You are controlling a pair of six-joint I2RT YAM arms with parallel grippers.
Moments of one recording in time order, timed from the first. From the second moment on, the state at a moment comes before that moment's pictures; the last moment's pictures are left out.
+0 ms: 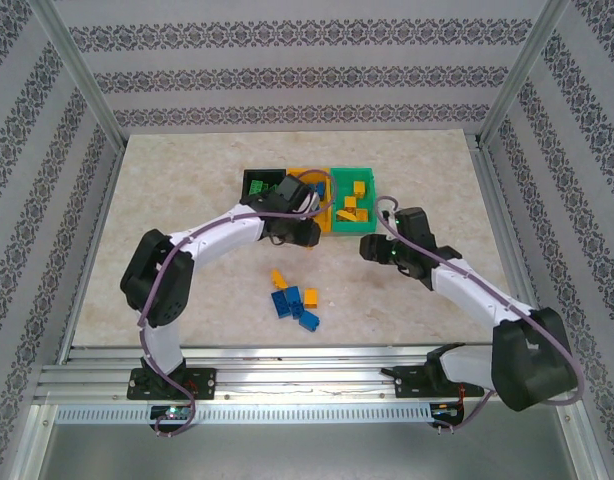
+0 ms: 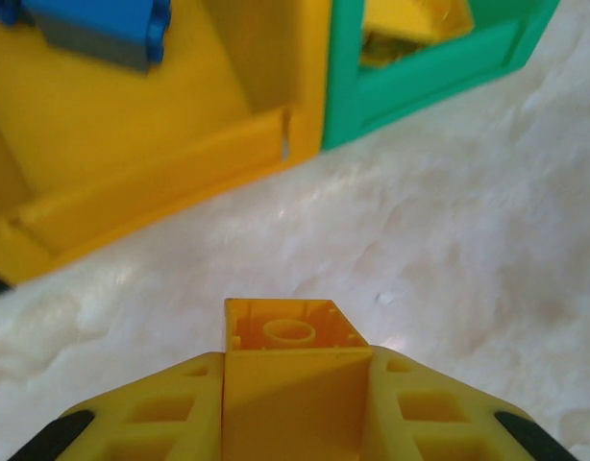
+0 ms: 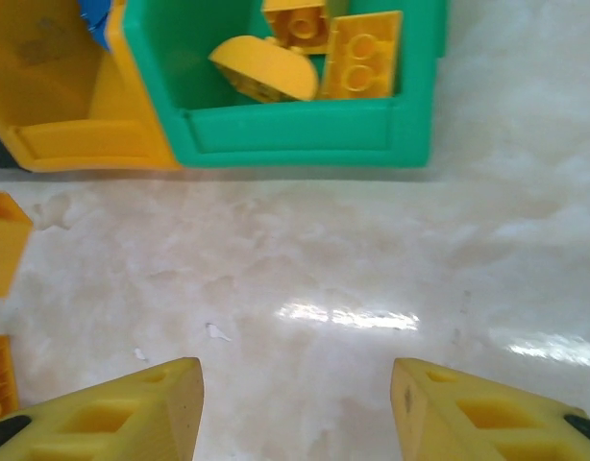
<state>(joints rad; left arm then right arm) -0.63 1.87 1.45 -0.58 0.16 -0.37 0.29 1.22 0.64 -0.25 -0.18 0.39</state>
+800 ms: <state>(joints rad) -0.63 2.54 2.63 -0.96 0.04 -0.20 0.21 1.12 0.55 -0.29 -0.30 0.40</state>
